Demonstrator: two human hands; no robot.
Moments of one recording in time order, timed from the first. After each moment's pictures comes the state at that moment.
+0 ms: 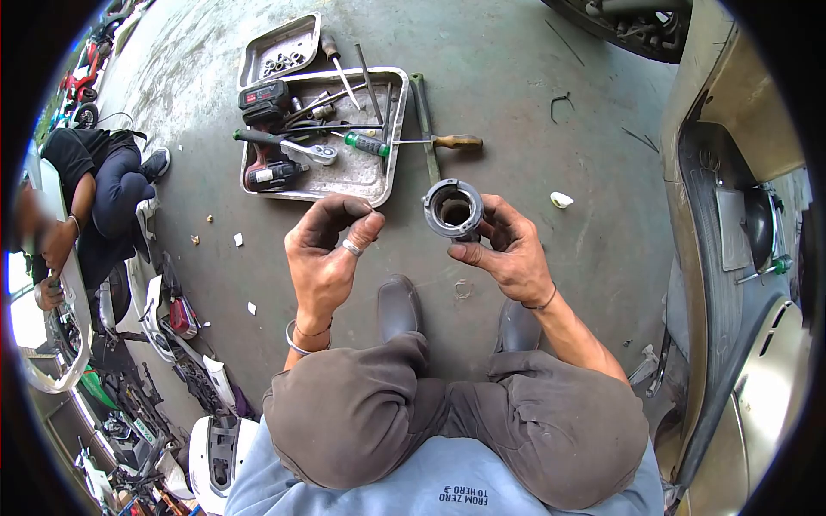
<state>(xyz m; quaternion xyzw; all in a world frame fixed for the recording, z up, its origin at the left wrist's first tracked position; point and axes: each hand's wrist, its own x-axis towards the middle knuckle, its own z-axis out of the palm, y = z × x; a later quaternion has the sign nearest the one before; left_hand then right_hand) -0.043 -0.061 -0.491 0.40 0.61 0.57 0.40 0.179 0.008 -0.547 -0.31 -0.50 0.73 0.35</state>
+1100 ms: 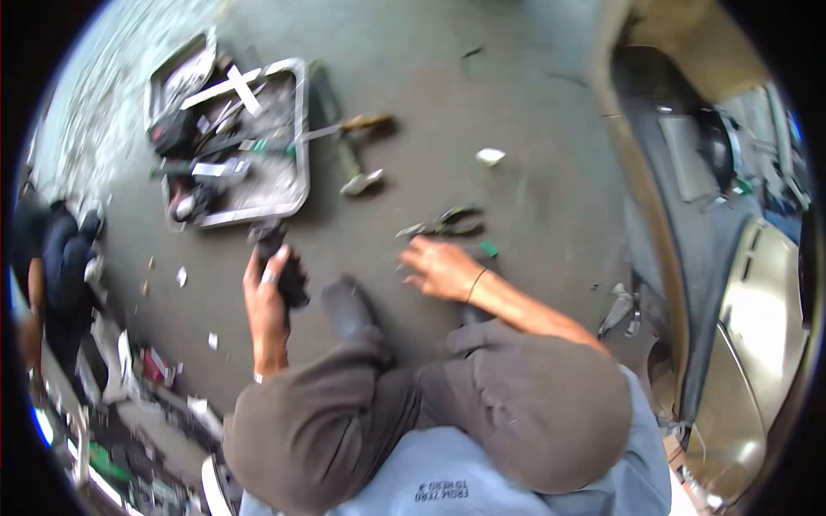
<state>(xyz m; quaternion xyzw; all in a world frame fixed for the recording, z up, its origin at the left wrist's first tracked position) -0.054 -0.101 -0.547 0.18 0.69 0.47 0.51 0.229 -0.062 -0.663 -0.33 -0.84 0.42 0.02</state>
